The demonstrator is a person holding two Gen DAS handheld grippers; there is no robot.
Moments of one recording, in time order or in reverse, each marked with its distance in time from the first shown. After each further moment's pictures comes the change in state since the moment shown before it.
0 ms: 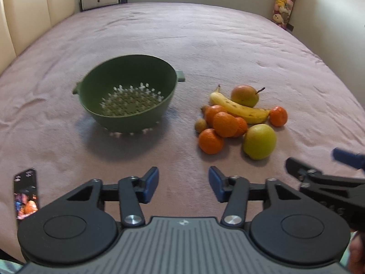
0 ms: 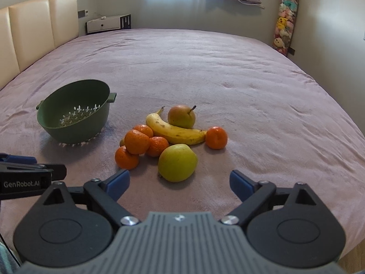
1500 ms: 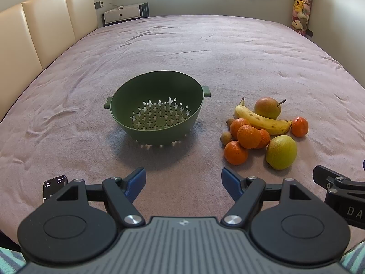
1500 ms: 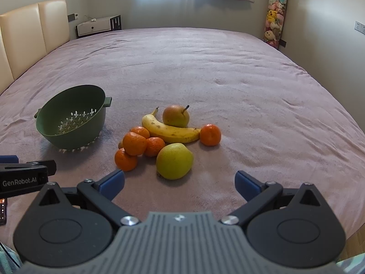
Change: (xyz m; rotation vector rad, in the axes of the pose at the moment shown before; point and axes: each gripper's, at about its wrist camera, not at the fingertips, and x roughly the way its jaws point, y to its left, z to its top) left arm -0.023 0.001 0.001 0.001 -0.069 0.160; right arm -0.019 -0.002 0.006 0.057 0.002 -0.031
